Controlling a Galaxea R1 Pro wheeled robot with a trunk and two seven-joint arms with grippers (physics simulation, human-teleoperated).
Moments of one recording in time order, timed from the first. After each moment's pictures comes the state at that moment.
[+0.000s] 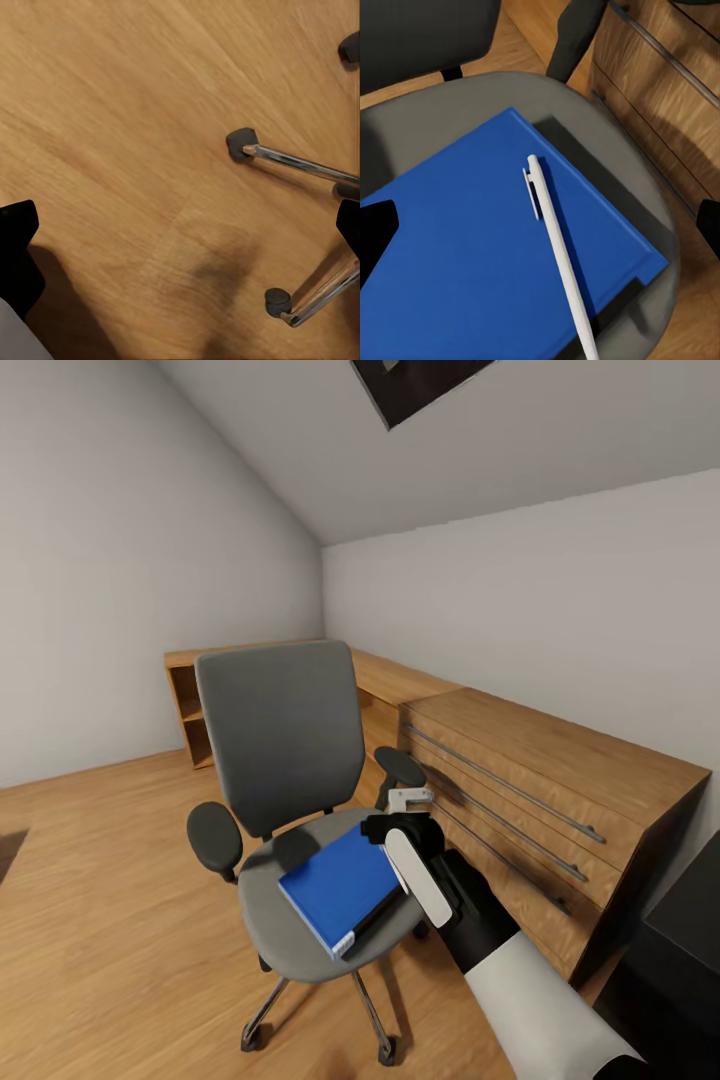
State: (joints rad) left arm 0.18 -0.04 0.54 -1.48 1.07 0.66 0.52; right arm -0.76 0.17 0.46 -1.16 -0.57 0.82 -0.65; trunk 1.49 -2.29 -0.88
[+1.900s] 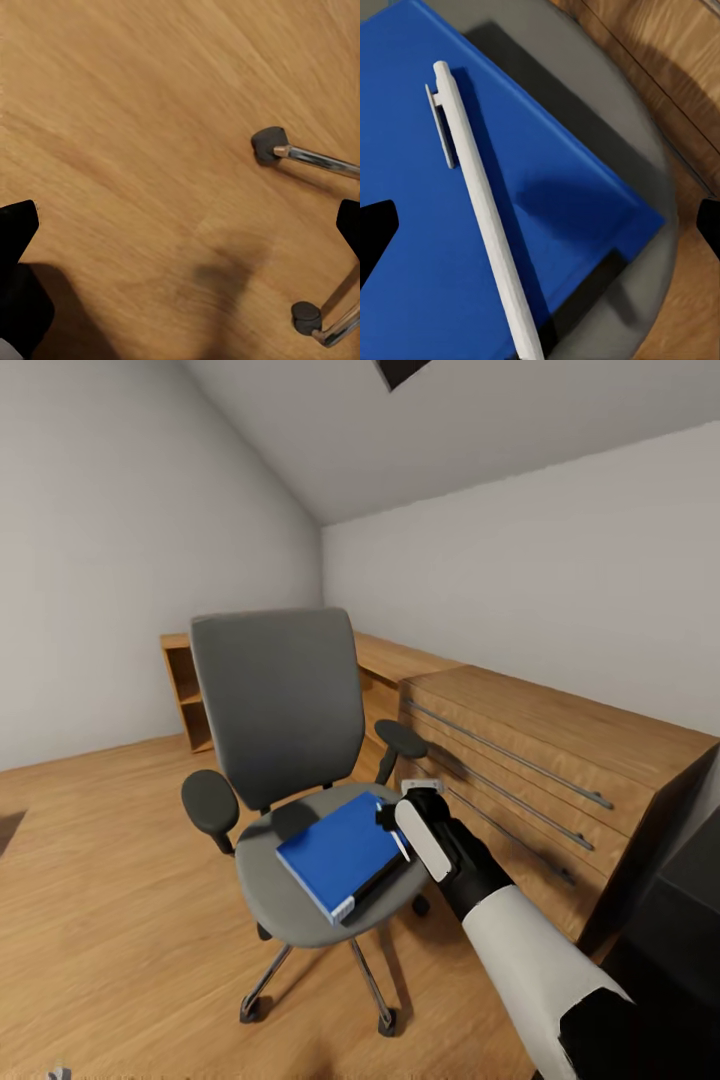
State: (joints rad) left arm 0.17 -0.03 0.54 -1.49 1.07 0.66 0.52; right arm -0.90 0.17 0.38 -0.91 -0.61 0.84 -0.65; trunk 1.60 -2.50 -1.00
